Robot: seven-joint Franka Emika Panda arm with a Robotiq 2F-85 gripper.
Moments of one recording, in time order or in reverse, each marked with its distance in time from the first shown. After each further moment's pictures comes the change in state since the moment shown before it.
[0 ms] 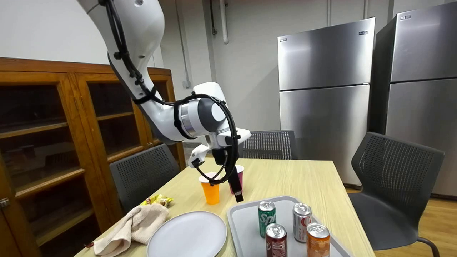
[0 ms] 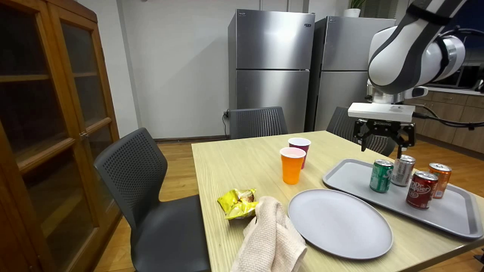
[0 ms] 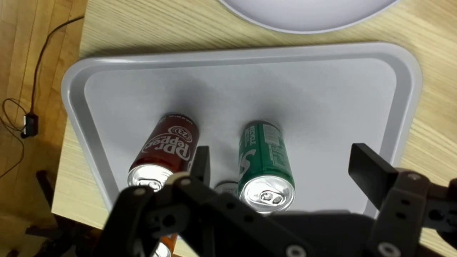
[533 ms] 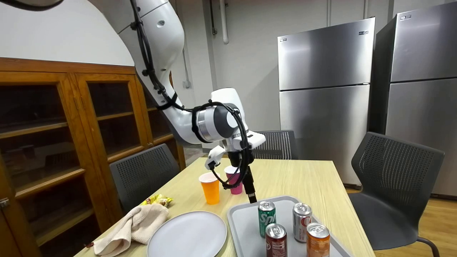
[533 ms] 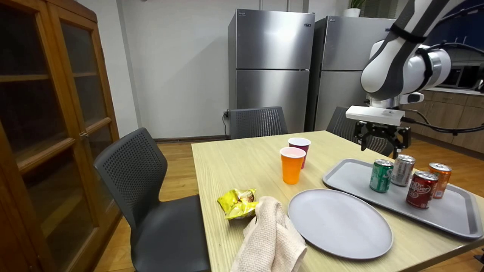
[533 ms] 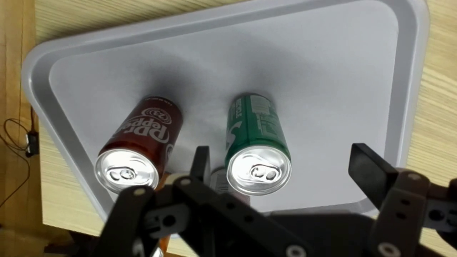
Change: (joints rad) arm -0.013 0.139 -0.033 0.136 0.102 0.018 0.000
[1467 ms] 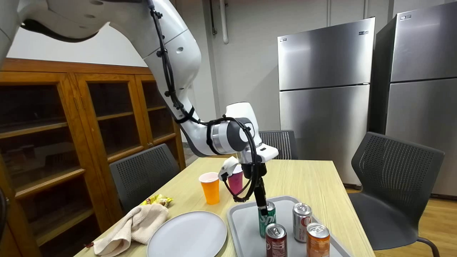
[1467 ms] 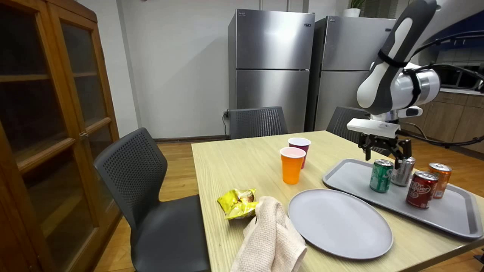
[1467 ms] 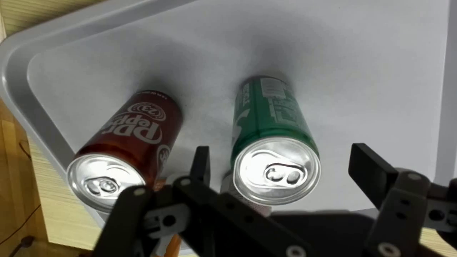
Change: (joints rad) arm -0.001 0.166 -0.047 0.117 0.090 0.000 0.000
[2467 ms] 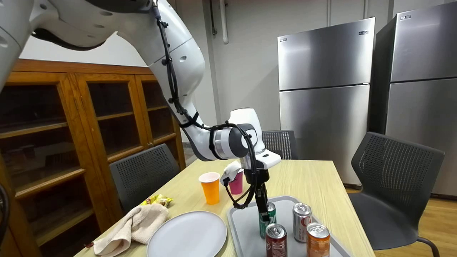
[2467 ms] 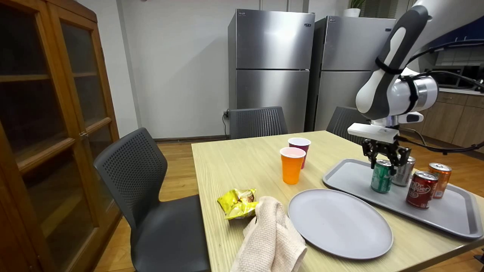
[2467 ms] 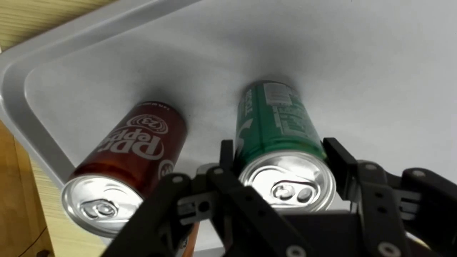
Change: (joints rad) arm -0.001 0.048 -0.009 0.022 0.060 0.000 0.000
